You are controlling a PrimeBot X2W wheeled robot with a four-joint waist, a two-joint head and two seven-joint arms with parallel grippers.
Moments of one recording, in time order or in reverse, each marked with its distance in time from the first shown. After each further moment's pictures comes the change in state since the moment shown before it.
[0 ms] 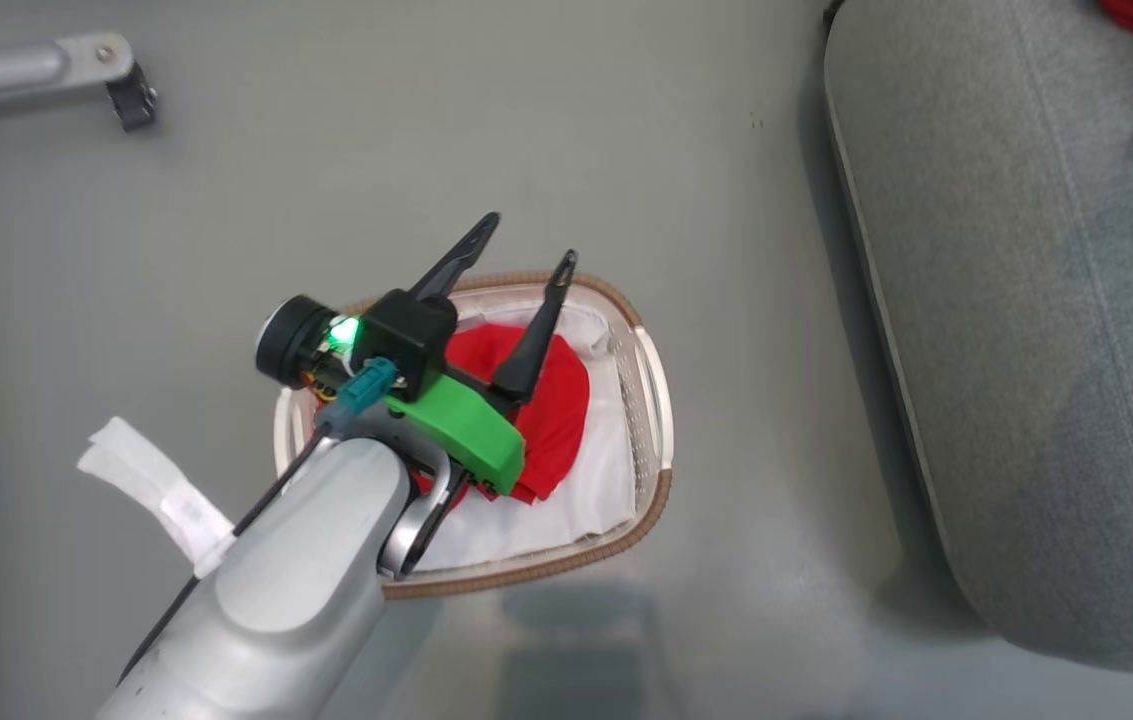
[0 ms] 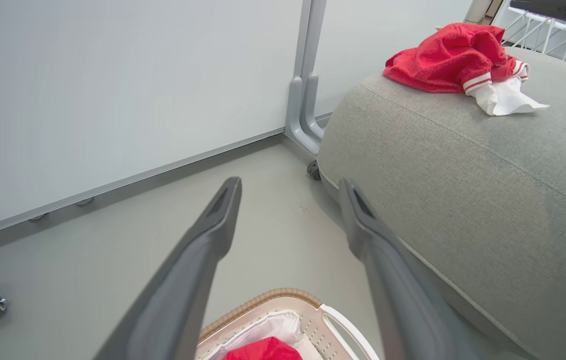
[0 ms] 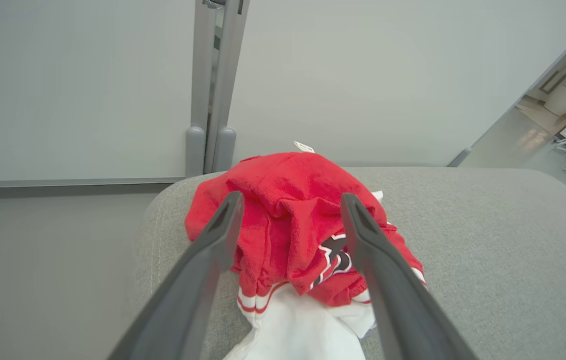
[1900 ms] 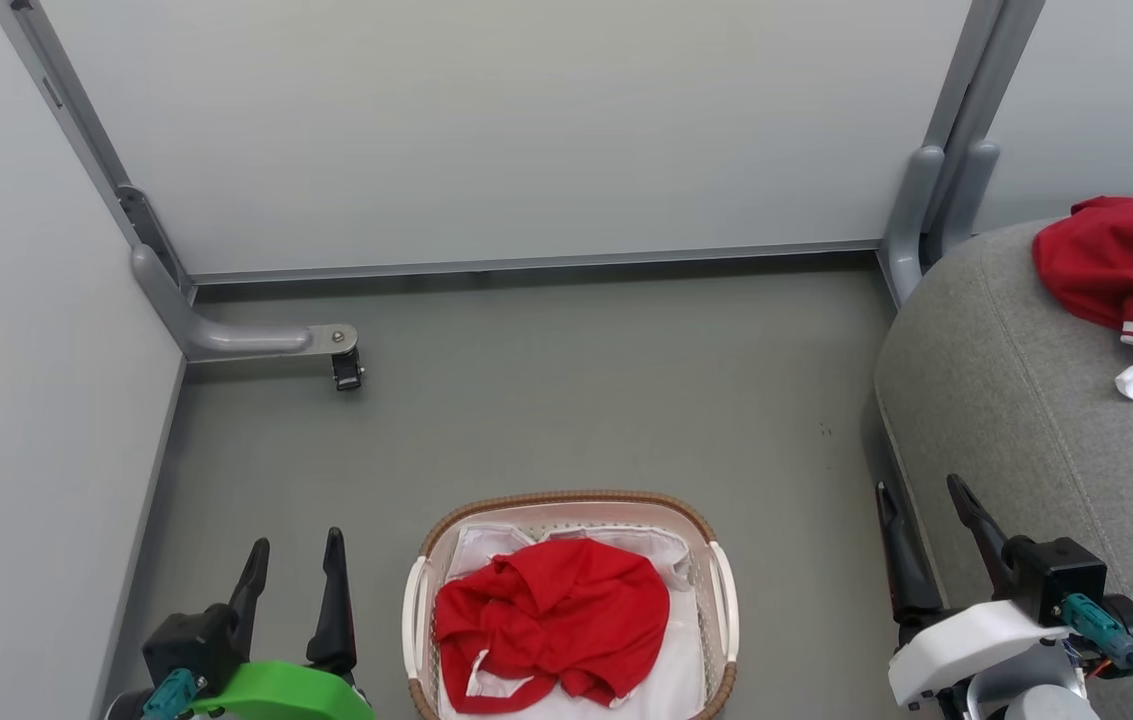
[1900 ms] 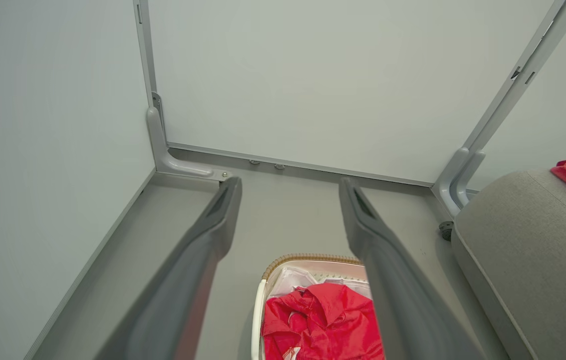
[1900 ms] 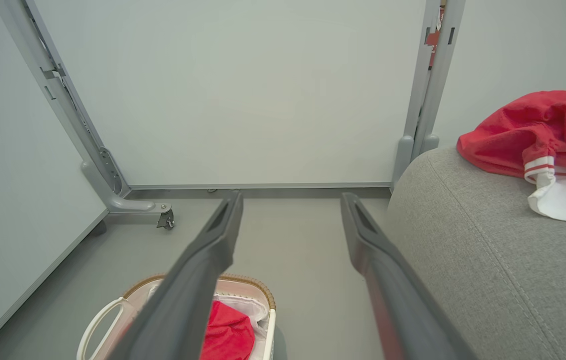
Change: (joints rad) left arm 0.670 -0.107 0.626 -0.090 0.132 -0.037 -0.003; right arm 1.001 0.404 0.147 -0.671 0.105 0.000 -0.114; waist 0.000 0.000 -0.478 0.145
